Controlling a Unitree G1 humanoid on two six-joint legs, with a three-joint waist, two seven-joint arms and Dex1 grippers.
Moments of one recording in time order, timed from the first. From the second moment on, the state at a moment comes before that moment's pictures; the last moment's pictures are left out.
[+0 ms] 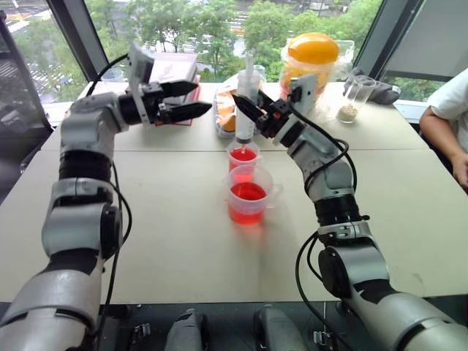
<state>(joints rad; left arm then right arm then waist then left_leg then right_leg) -1.11 0.54 0.15 0.65 -0.30 0.39 -1.30 -1.01 -0.16 -0.13 0.44 0.38 0.26 0.60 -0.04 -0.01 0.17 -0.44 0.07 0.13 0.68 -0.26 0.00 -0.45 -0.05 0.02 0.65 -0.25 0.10</state>
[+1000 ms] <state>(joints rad) -0.70 0.55 0.05 0.06 -0.48 0.64 -1.15 -0.97 -0.79 0.10 0.56 0.38 1.34 0.59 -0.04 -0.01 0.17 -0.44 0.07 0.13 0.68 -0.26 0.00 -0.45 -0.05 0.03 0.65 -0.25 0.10</state>
